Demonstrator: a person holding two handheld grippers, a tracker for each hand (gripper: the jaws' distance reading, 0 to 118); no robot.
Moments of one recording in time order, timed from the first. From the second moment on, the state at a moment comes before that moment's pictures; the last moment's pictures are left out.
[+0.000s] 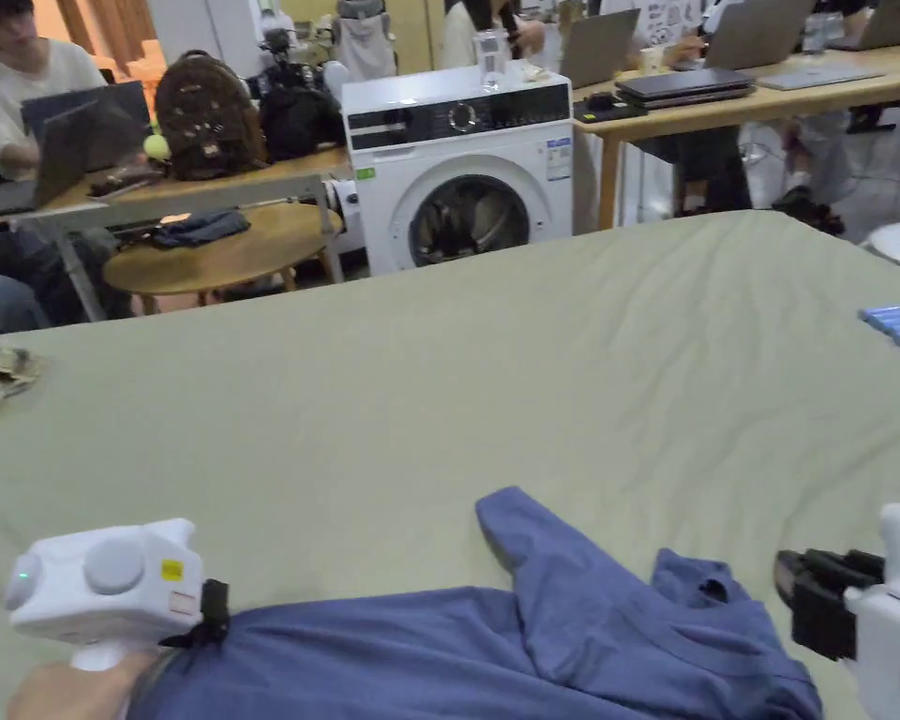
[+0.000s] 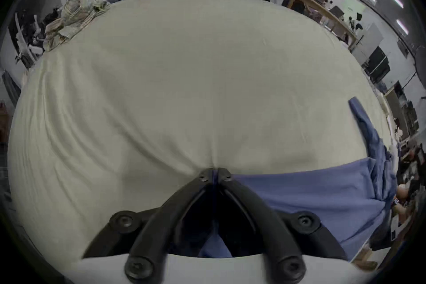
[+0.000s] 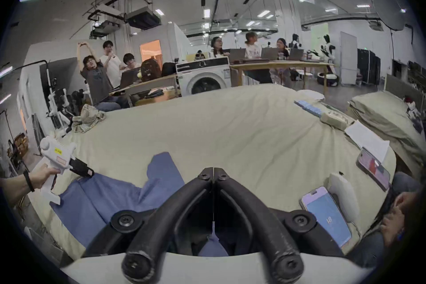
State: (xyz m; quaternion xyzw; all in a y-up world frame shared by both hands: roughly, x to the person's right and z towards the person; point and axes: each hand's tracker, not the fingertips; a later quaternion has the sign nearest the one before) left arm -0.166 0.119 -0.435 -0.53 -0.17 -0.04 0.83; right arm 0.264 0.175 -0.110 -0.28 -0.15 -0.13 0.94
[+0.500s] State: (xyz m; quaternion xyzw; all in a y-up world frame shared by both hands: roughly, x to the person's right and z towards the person) left arm -0.168 0.113 -0.440 -0.52 -0.17 -0.05 0.83; right arm 0.260 0.101 -0.084 -0.36 -0.15 -0.30 0.87
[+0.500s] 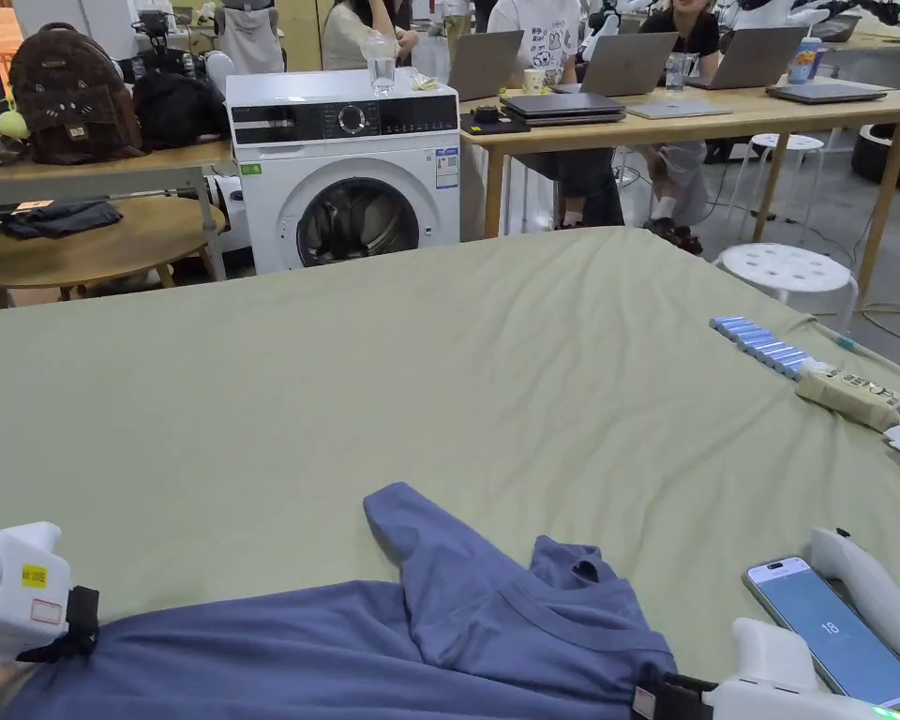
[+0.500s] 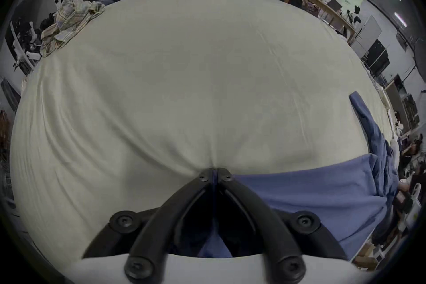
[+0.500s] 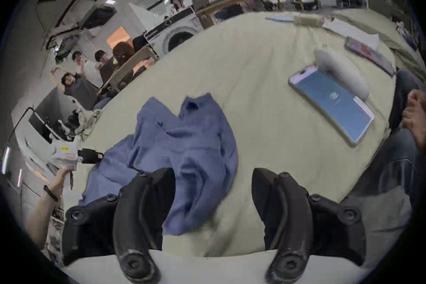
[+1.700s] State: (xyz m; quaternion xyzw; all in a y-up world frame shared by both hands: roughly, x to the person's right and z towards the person) left arm -0.357 0.471 -0.381 -0.05 -0.05 0.05 1.00; right arm 0.164 0.460 -0.375 -0.09 -0.02 -0.05 0.99
